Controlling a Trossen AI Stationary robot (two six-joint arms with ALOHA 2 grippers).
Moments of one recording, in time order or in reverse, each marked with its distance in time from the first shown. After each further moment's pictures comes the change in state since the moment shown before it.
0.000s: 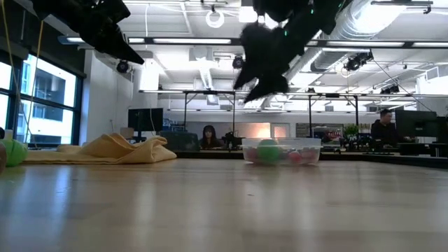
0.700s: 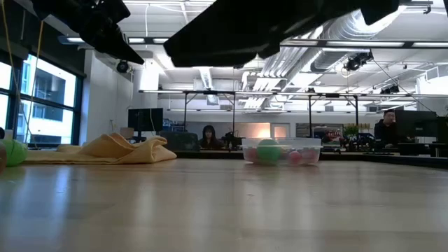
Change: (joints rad) left arm 0.000 0.000 0.000 0.000 0.000 0.000; right arm 0.573 0.318 0.001 0.693 0.353 -0.450
